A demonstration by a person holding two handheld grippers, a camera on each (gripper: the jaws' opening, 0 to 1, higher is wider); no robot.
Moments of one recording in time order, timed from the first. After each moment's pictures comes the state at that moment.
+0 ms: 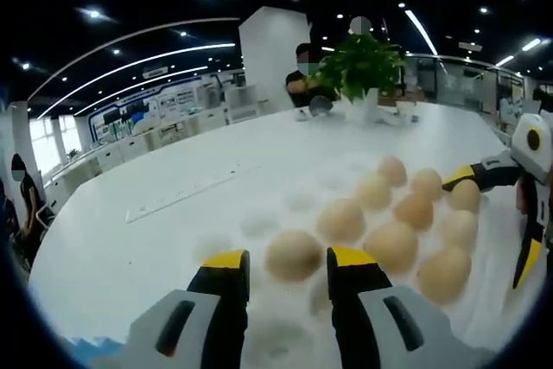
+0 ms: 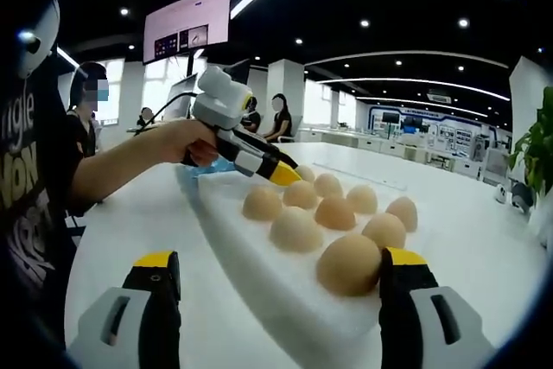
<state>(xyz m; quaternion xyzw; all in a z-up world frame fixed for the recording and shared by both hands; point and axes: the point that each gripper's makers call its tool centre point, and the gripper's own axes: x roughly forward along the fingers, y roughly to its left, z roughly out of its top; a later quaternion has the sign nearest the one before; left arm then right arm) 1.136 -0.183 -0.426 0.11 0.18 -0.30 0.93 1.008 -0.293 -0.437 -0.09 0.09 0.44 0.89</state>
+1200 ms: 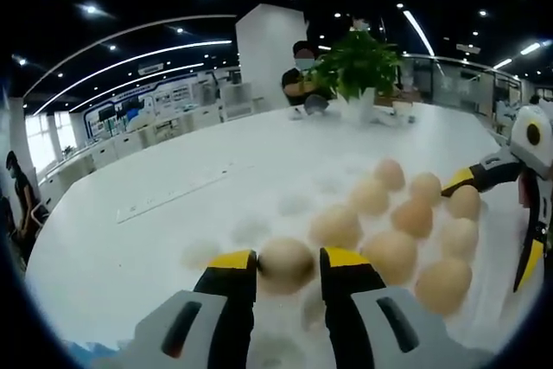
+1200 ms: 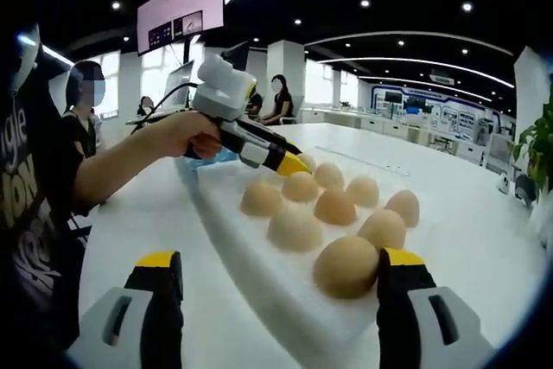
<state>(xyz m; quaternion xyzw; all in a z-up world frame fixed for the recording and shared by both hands) 1.137 -0.192 -0.427 0.11 0.19 -0.31 0.92 1.008 -0.293 -0.435 -0.09 0.15 0.44 0.88</state>
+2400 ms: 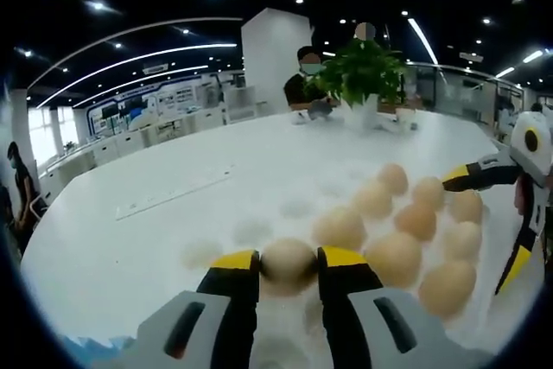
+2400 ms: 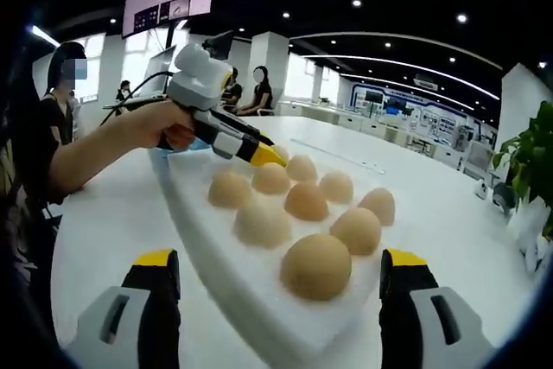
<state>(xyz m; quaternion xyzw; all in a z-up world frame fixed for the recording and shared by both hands) 1.136 -0.191 -0.428 0.09 0.18 -0.31 0.93 1.031 -0.305 -0.444 -0.14 0.15 0.38 0.90</state>
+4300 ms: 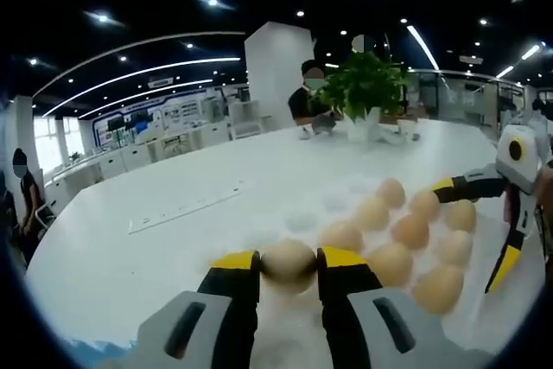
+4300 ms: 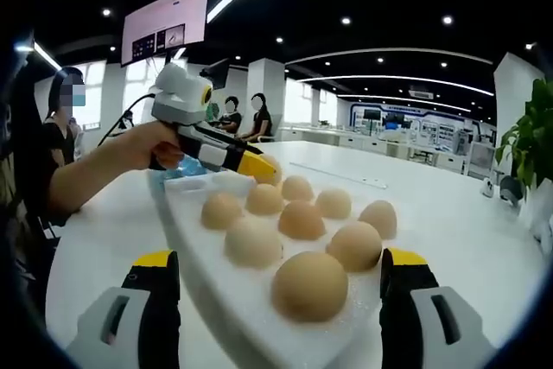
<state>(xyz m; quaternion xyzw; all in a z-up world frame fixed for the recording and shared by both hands) 1.135 -0.186 -0.405 0.09 0.14 -0.30 0.94 1.043 -0.301 -0.434 -0.07 0.10 0.39 0.91</state>
